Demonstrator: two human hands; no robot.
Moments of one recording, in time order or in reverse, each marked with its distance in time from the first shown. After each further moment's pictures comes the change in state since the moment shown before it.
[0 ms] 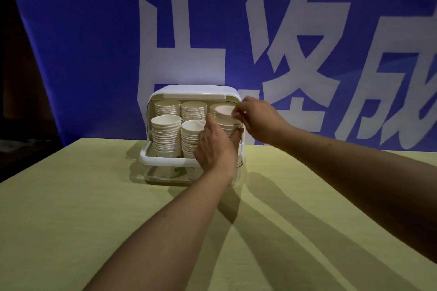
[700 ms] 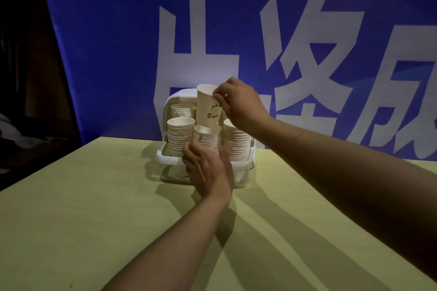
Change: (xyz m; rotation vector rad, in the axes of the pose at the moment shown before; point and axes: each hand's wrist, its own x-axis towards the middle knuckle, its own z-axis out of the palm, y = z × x) left_hand -0.028 -0.050 -0.012 -0.171 0.220 -0.102; right_hand 0.037 -0.061 0.001 0.142 0.240 -0.096
